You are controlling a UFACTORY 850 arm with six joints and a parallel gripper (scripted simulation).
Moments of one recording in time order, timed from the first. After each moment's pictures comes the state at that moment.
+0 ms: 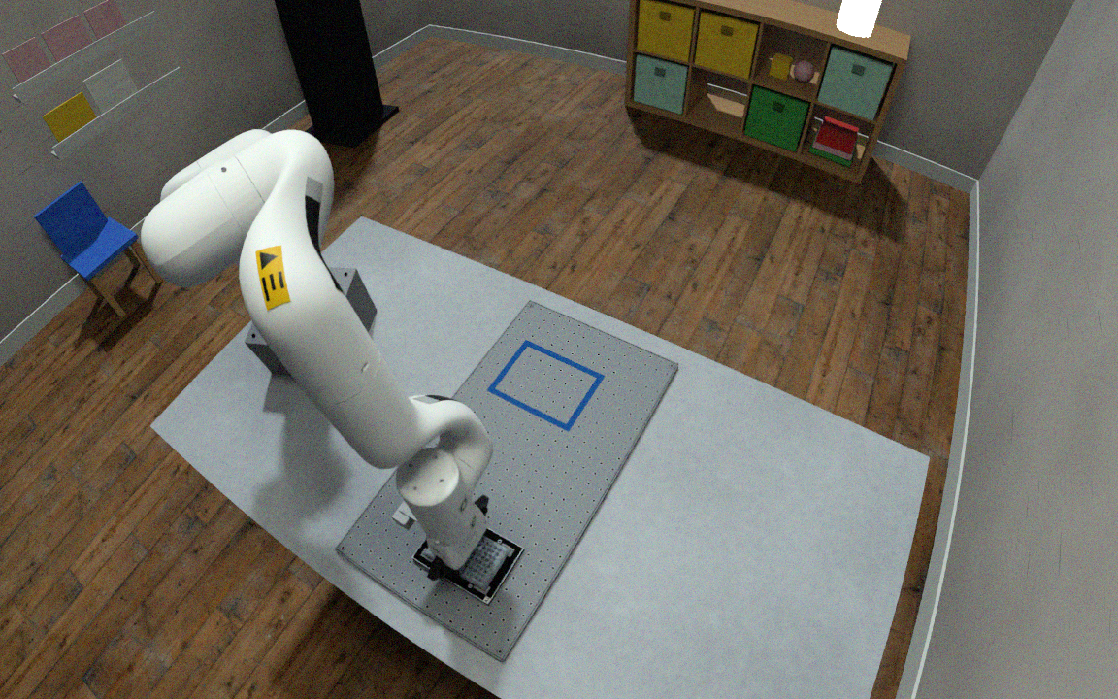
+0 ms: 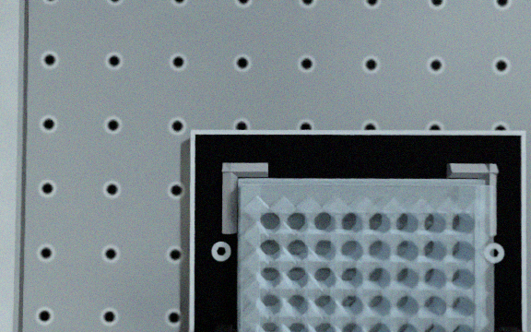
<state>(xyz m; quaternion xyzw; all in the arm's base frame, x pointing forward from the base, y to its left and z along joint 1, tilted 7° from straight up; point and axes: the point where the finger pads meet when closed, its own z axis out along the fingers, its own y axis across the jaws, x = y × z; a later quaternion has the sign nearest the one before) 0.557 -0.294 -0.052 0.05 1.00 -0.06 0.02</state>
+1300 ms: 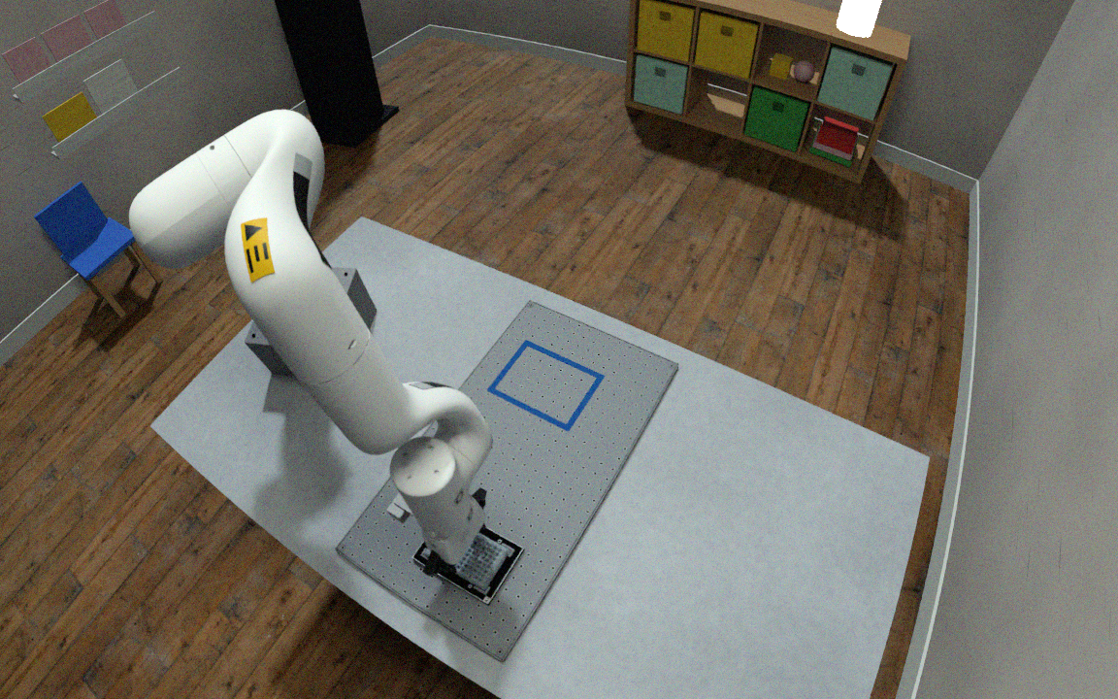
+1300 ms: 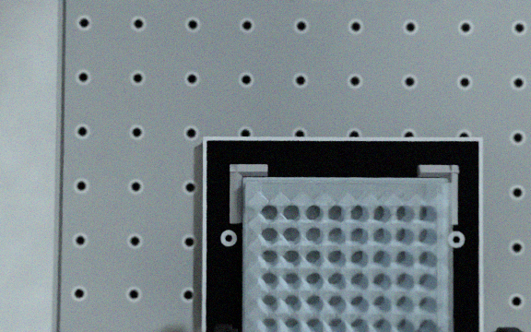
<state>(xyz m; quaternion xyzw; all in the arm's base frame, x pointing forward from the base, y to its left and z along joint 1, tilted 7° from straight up) 0.556 -0.290 -0.023 0.05 1.00 -0.06 0.02</state>
